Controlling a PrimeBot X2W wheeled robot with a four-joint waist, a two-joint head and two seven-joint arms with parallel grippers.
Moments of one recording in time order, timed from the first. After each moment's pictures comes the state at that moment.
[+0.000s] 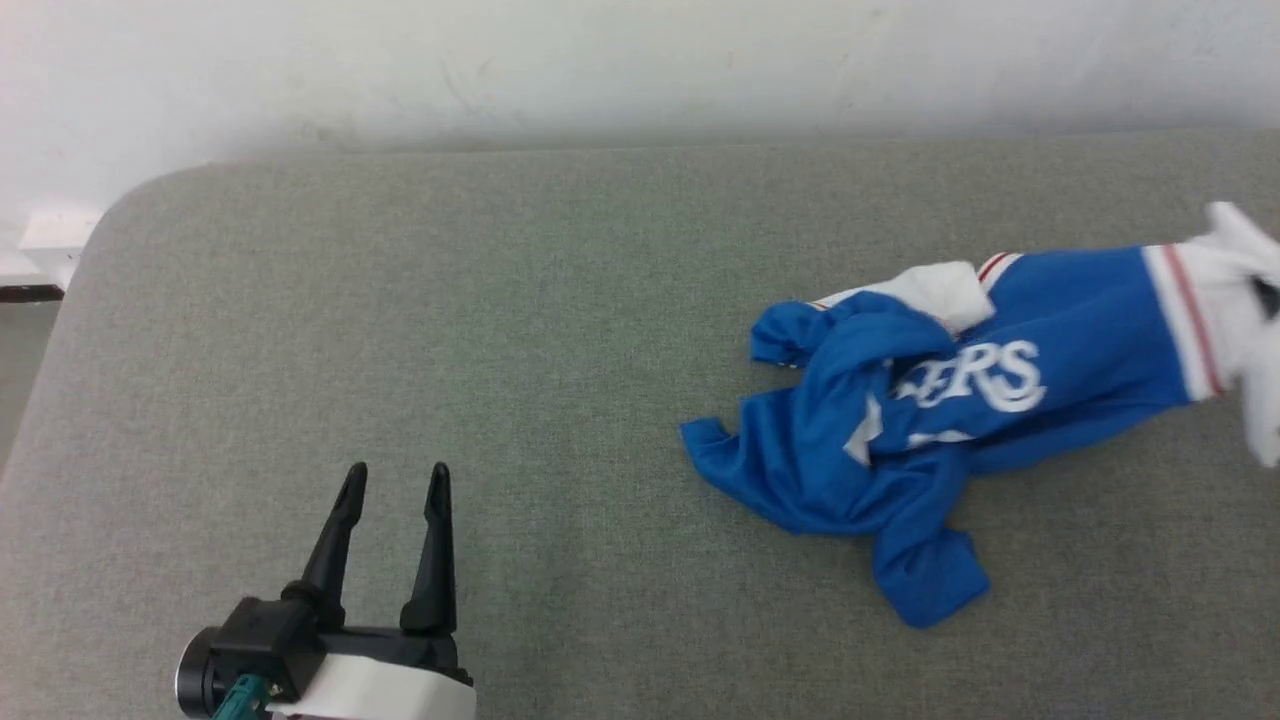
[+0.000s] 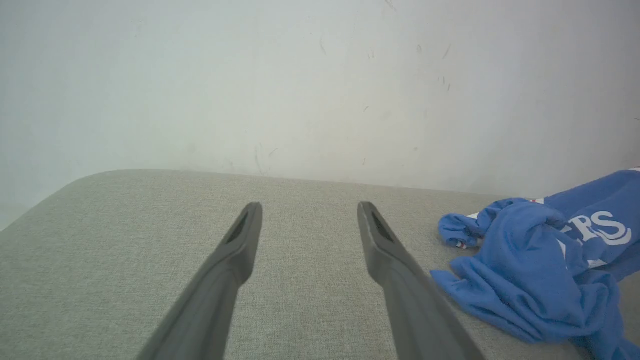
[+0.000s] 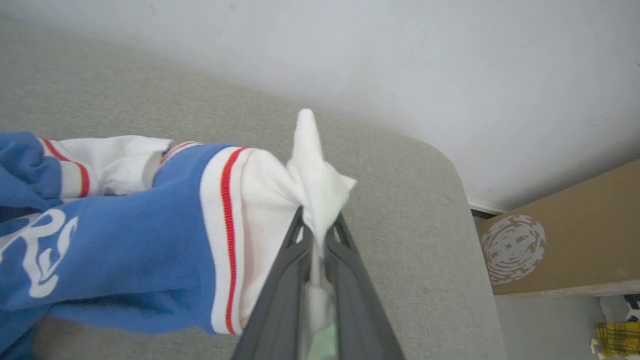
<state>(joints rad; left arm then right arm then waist) 0.09 0.05 -0.05 -0.07 -0.18 -0.06 -0.26 -0.41 -0.47 -0.02 0.15 0.17 0.13 0.57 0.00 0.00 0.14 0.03</state>
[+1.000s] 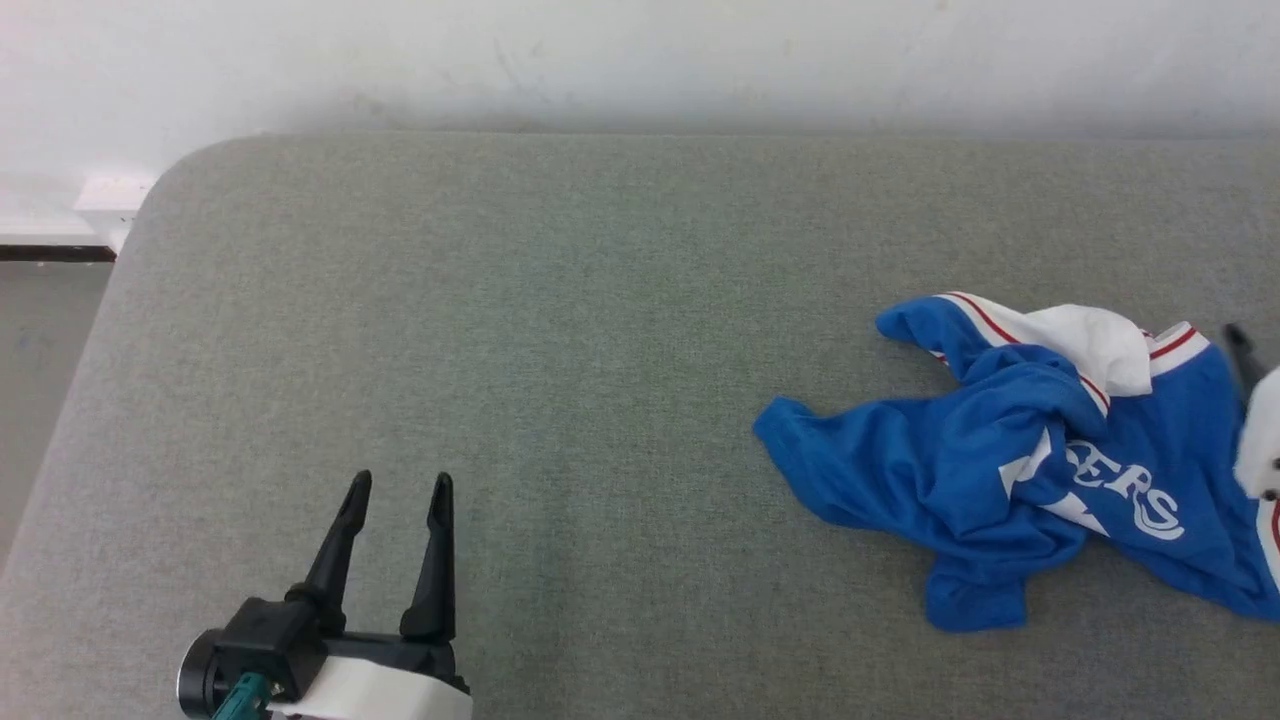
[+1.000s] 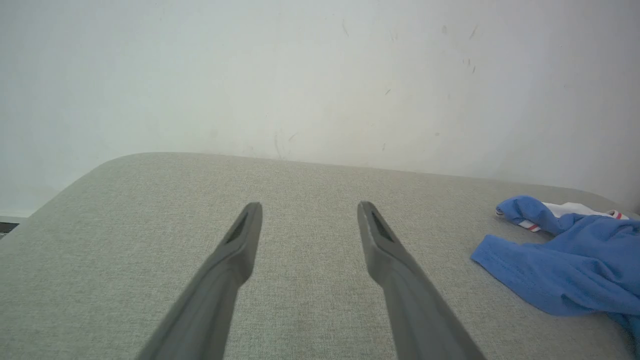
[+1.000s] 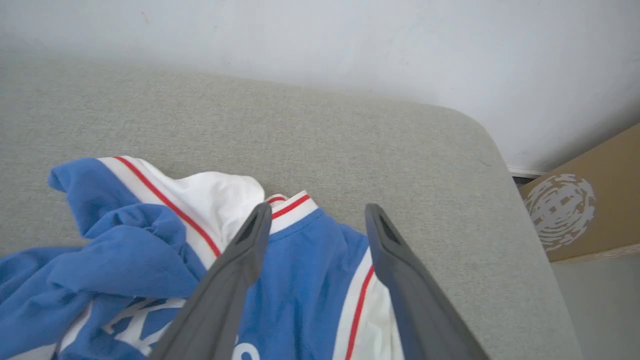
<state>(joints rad) 0.09 0.06 -0.03 -0.03 -0.18 -0.10 -0.26 -0.32 -0.34 -0.22 0.12 0.13 0.13 0.57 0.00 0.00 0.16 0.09</state>
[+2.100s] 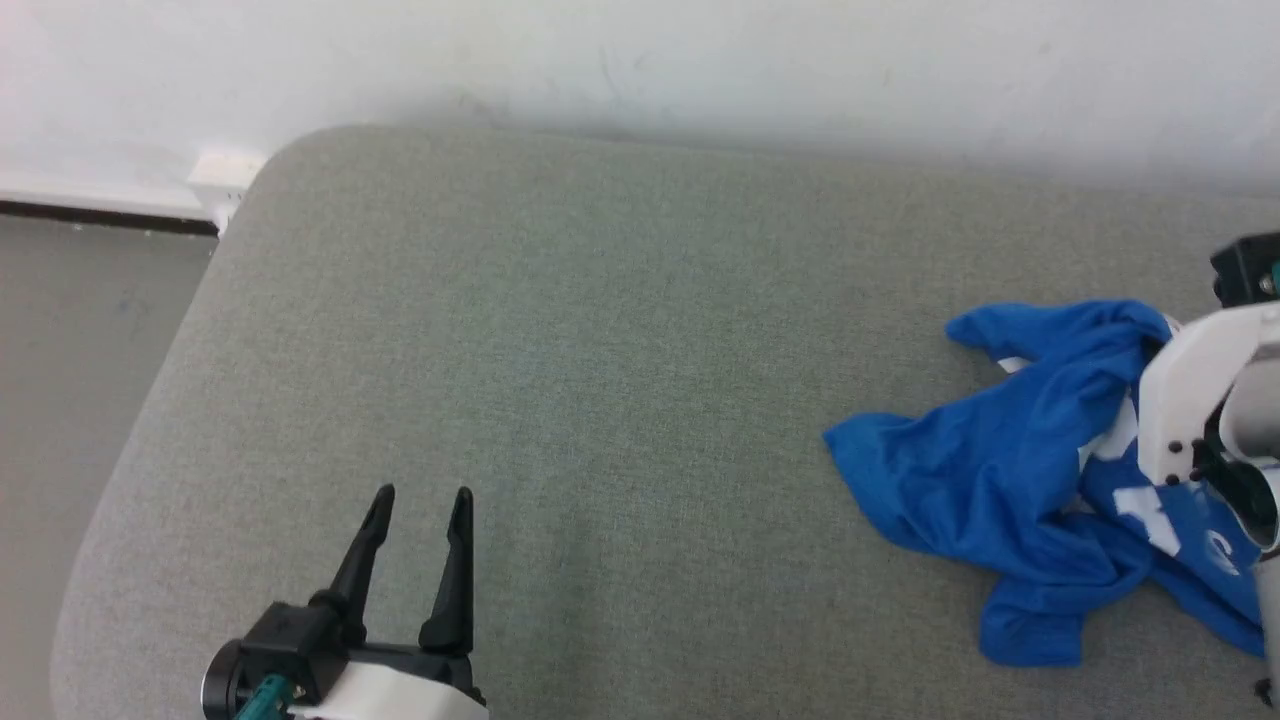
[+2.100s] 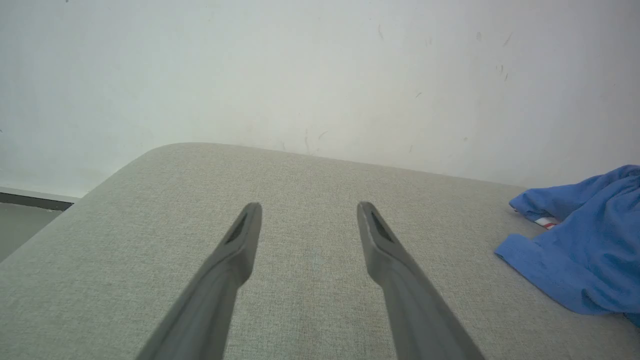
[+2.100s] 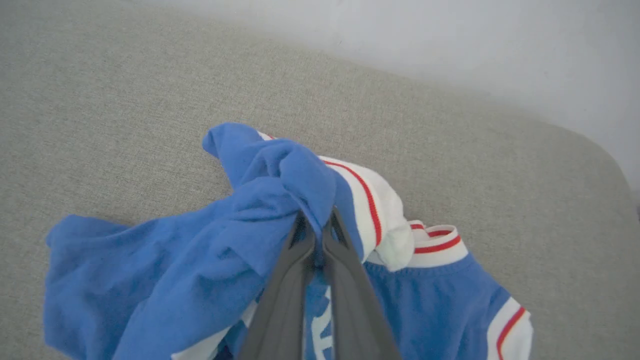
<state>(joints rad) 0.08 0.06 -0.06 0.01 -0.19 -0.10 -0.26 -0.40 -0.30 -0.08 0.23 0.15 0.13 0.68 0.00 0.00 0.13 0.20</state>
